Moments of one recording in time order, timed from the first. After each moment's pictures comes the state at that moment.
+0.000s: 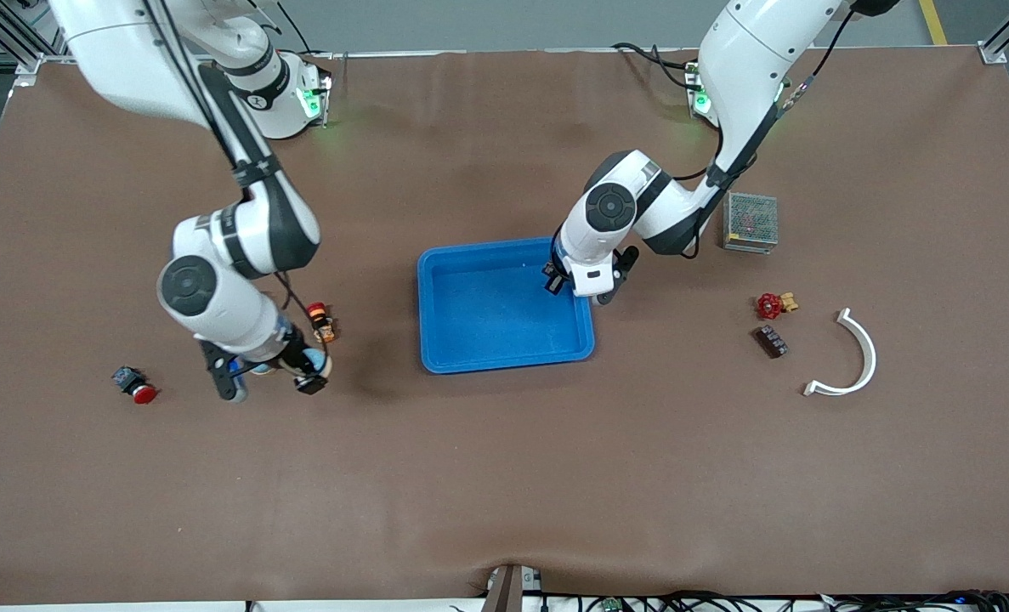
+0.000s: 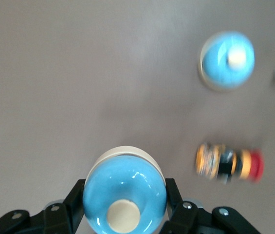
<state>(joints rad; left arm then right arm) -0.33 0.55 -0.41 -2.02 0.04 2.51 -1.72 0.28 0.46 0.04 -1.80 0.04 2.32 1.40</state>
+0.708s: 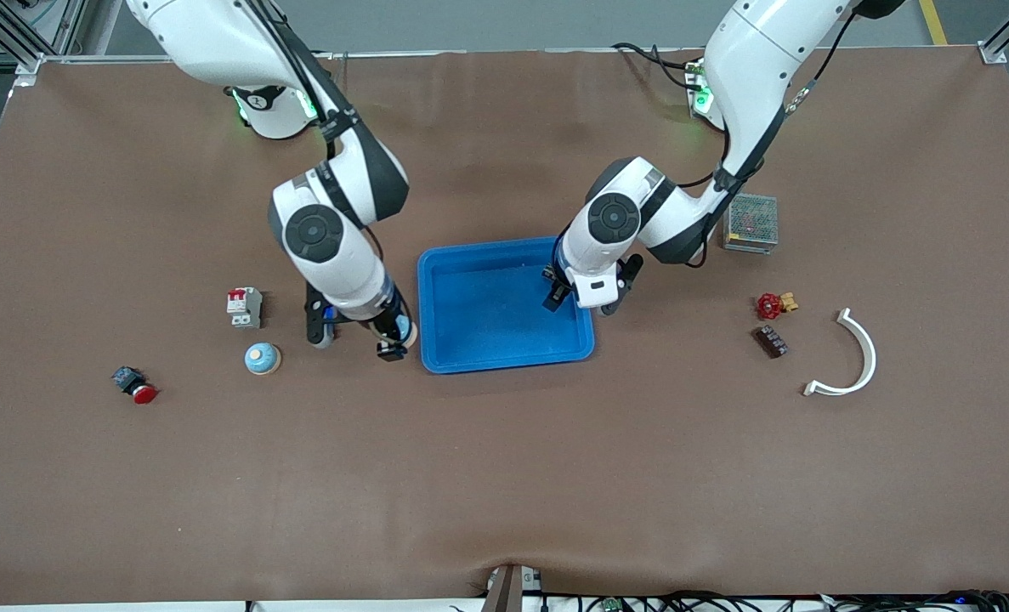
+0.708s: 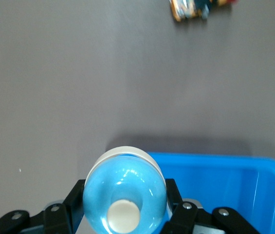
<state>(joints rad) -0.32 0.55 -0.40 -1.88 0.04 2.32 -1.72 0.51 0.46 0.04 -1.77 0.04 2.32 1.98</state>
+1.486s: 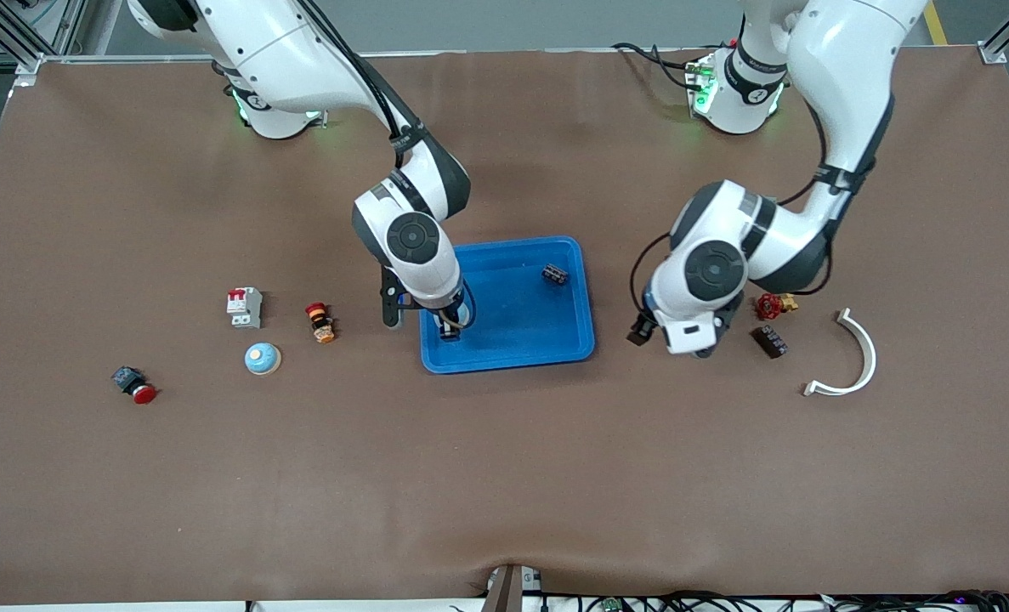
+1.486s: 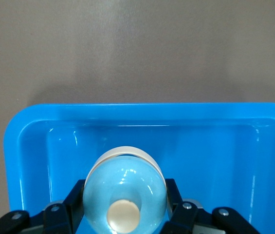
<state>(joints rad) -0.08 0.48 -0.38 -1.79 0.12 2.04 -1.49 0.63 0.66 0.03 -1.69 0.04 2.34 2.11</state>
